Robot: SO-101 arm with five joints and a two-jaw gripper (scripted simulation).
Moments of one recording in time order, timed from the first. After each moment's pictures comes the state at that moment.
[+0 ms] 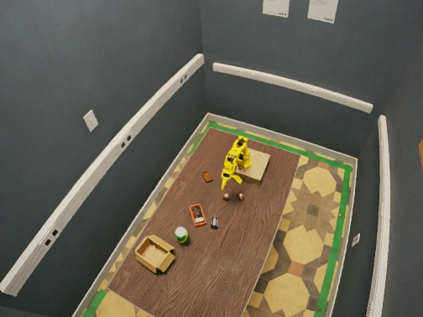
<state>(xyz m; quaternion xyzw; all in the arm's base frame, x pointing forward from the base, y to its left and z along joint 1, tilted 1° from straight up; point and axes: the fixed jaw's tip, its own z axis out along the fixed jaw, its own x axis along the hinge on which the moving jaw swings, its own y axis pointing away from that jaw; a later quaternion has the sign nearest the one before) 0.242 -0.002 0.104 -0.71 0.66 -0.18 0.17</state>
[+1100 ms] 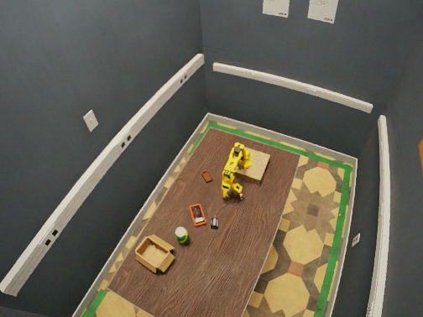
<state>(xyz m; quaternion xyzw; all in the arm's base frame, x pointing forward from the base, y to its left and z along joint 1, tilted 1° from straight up) 0.209 -0.002 0.009 -0.73 0.68 -0.01 0.01</state>
